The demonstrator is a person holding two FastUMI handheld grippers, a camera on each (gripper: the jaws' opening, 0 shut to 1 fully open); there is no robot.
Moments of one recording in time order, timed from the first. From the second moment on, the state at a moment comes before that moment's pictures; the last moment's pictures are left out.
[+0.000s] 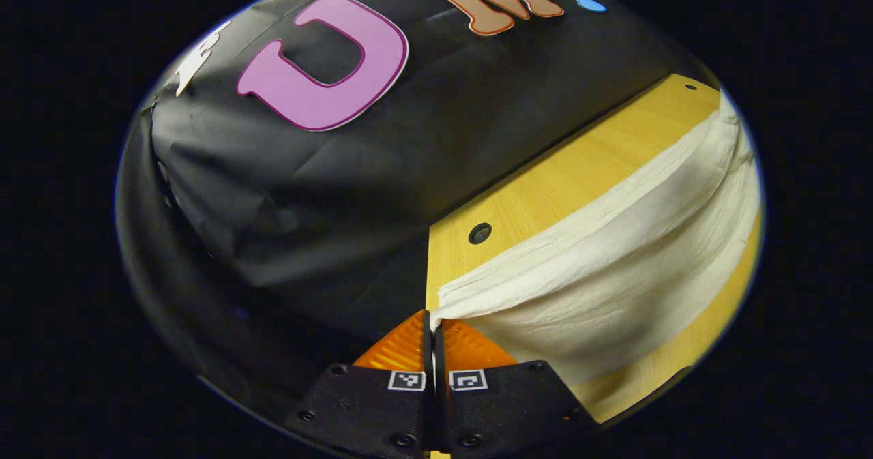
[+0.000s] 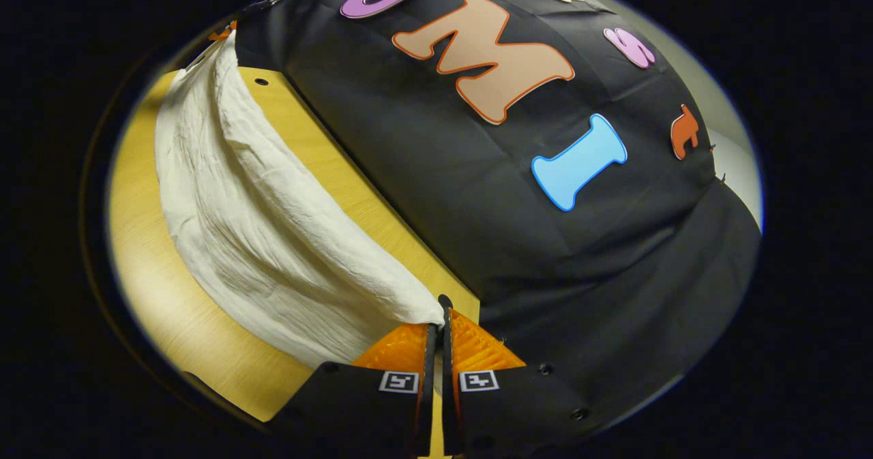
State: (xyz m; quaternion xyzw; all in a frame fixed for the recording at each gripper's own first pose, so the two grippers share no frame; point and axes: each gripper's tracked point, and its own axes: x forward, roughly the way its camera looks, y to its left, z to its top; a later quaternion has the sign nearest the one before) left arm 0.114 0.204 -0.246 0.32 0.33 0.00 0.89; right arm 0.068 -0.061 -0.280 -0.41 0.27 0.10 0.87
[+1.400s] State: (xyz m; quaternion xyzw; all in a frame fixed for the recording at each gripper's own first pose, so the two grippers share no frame) left arm 0.123 0.059 -0.203 0.09 0.24 -0.09 0.96; right arm 0.064 -0.114 -0.351 -0.05 0.35 -0.03 0.93
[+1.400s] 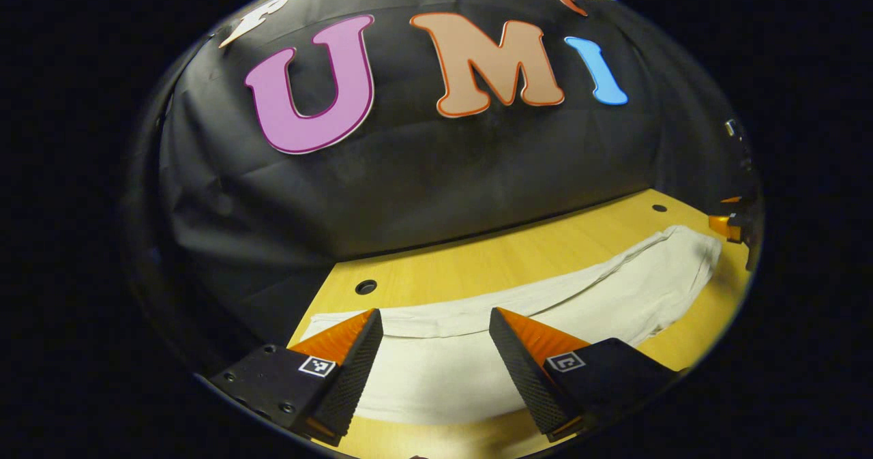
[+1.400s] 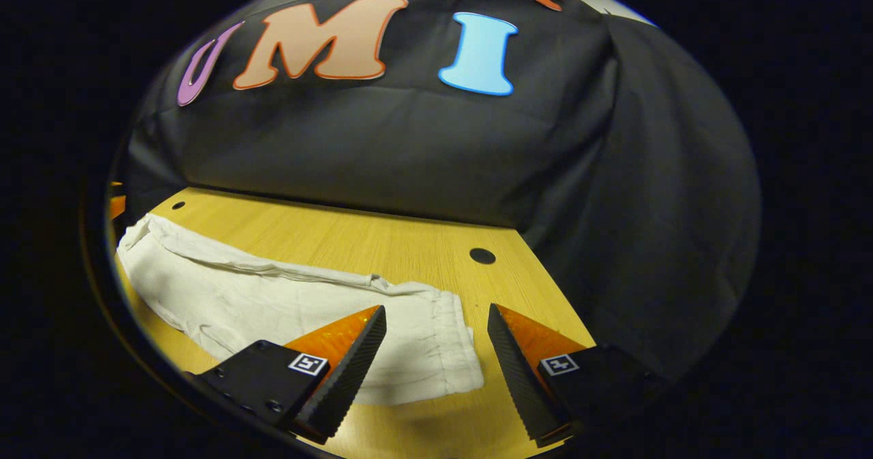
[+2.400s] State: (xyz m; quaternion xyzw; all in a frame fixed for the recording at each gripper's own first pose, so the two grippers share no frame) left arm 0.048 0.023 -0.165 0.07 0.23 -0.05 0.97; right arm 0.013 -0.135 -0.449 0.24 0.47 -0.16 0.83
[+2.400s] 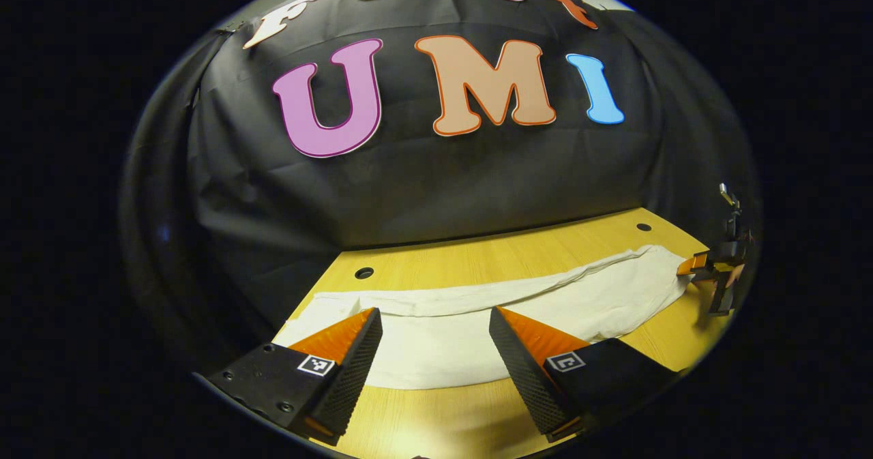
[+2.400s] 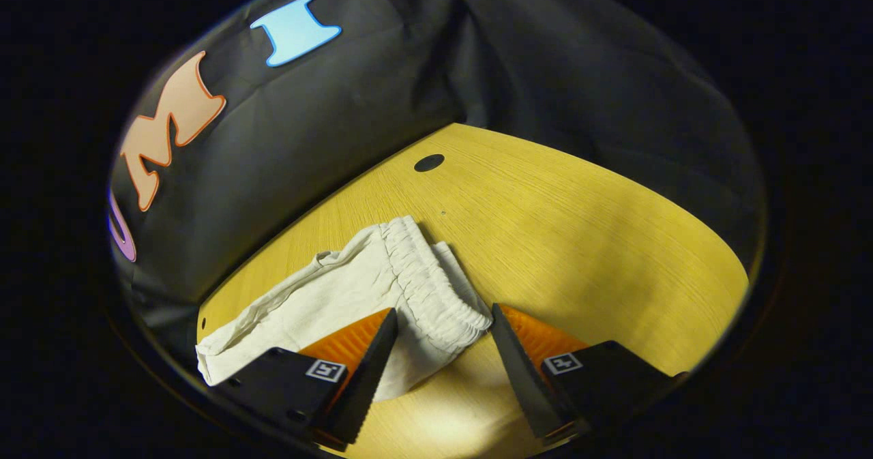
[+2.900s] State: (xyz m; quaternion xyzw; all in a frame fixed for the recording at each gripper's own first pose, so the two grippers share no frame) left arm 0.037 -0.001 -0.158 0.05 0.23 -0.05 0.97; right arm 0.019 -0.140 -0.434 0.25 0.48 -0.12 0.83
